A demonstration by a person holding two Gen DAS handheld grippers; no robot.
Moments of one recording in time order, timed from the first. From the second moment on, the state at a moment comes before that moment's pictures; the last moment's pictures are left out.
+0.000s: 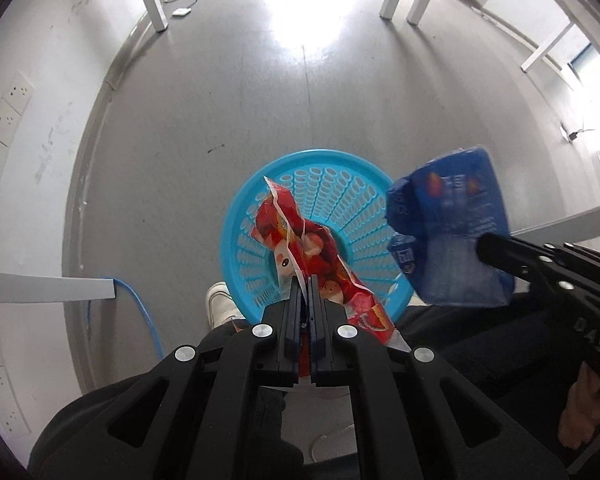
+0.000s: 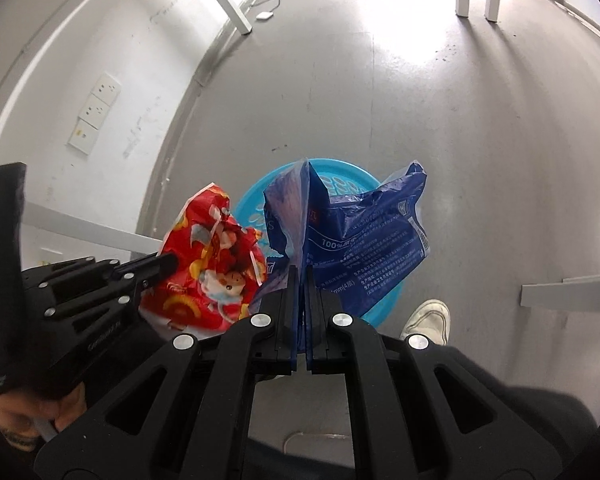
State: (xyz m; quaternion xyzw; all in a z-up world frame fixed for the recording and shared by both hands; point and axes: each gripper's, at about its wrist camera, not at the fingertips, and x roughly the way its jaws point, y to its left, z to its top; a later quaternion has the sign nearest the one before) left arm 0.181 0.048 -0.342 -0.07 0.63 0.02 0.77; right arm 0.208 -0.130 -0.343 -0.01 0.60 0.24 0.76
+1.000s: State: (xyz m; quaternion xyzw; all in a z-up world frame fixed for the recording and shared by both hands) left arm 0.205 0.056 -0.359 -0.08 0.64 0.06 0.76; right arm 0.261 -0.107 -0.410 0.03 0.68 0.18 0.71
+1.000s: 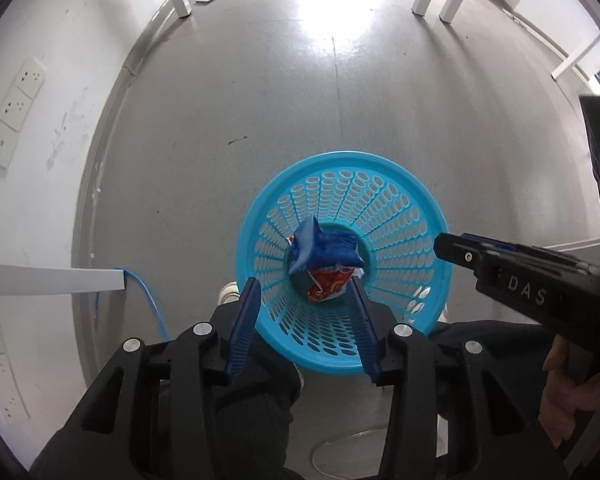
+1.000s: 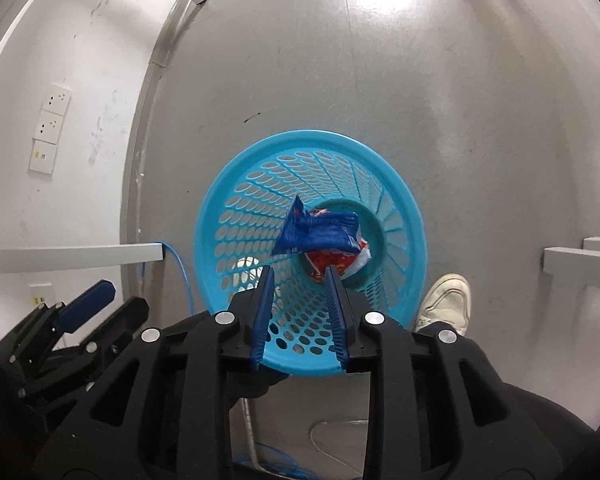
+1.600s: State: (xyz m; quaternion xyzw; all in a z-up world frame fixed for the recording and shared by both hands) left arm 0.144 0.046 -0.310 -0.12 0.60 0.05 0.79; right arm 0.181 -0.117 -0.331 -0.04 0.60 0.21 0.77
